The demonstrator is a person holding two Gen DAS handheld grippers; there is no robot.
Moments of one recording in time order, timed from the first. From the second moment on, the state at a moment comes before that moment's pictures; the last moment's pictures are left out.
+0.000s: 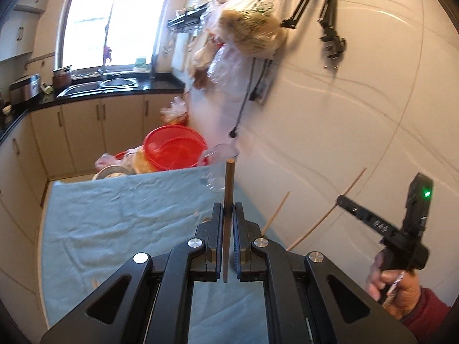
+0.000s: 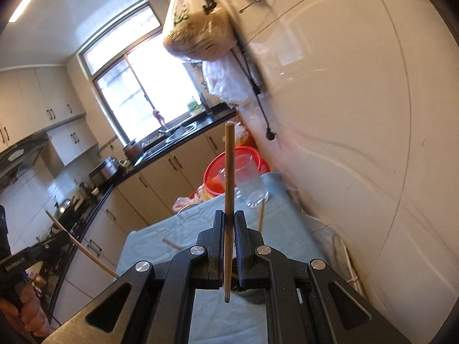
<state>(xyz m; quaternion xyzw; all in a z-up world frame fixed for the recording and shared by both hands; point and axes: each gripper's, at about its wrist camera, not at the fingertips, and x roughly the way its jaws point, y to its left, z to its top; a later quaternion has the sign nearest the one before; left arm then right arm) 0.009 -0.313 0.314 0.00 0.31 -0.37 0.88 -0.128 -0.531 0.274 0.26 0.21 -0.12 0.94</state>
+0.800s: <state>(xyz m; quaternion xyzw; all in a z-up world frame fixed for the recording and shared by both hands) 0.041 -0.433 0.250 0.04 0.37 -0.37 0.85 -0.063 -0.565 0.209 0.25 0.28 -0.12 0.92</state>
